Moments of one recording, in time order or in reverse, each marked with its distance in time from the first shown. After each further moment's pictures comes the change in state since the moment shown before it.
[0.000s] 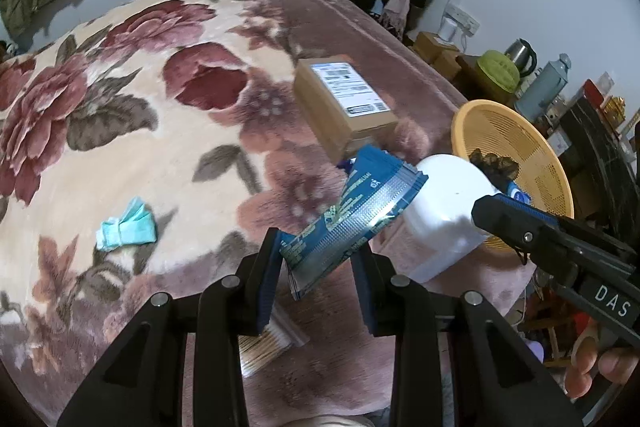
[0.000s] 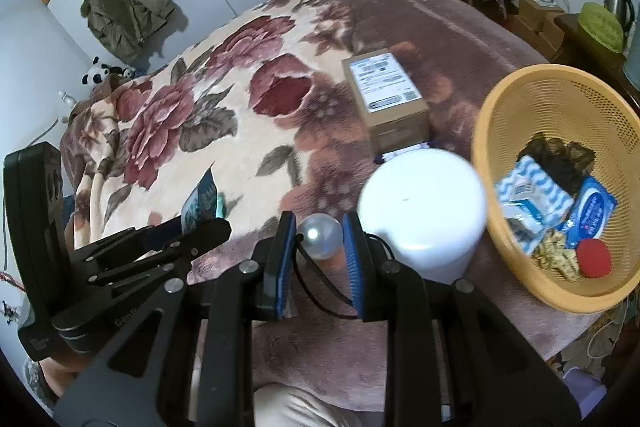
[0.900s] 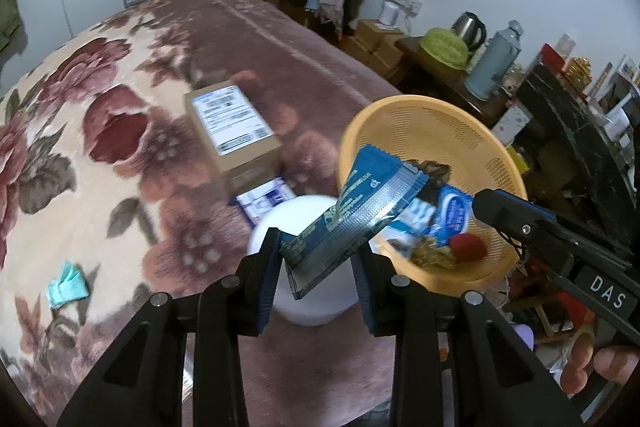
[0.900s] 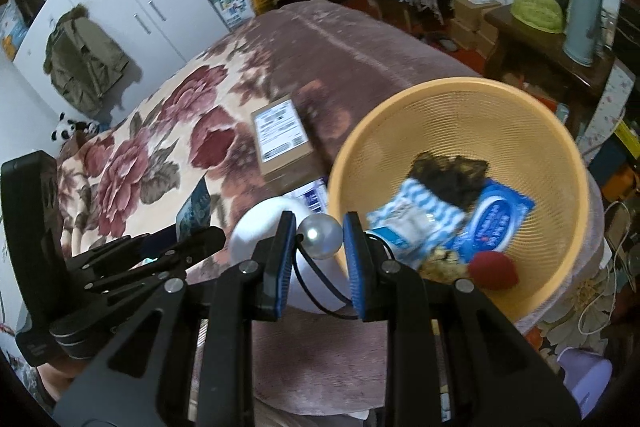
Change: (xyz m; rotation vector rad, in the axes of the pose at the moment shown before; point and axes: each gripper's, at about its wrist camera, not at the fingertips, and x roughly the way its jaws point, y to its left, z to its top) left arm 0.024 -0.129 0.043 0.155 0.013 -0.113; right arm -0.061 -0.099 0.018 0.144 -0.103 -0.108
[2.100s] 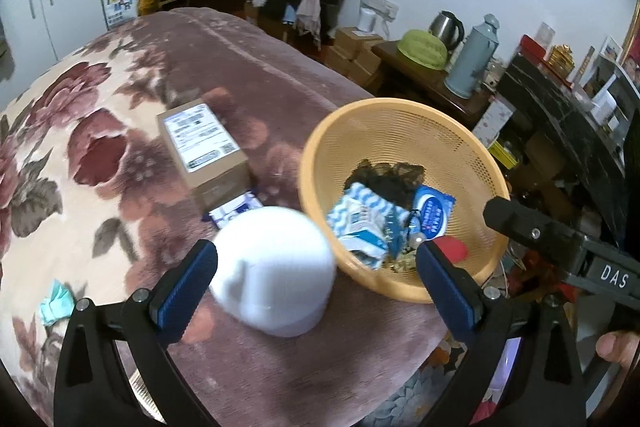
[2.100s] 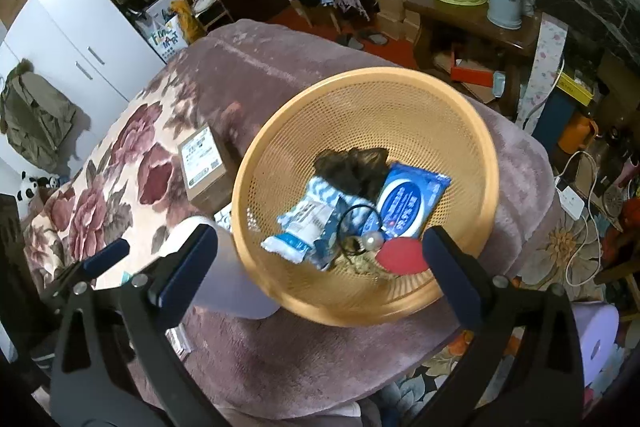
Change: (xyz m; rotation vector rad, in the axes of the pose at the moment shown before) left arm -0.004 -0.024 -0.008 0.059 -0.050 -0.017; right arm -0.022 -0.064 -0.008 0.177 -0.033 -0.142
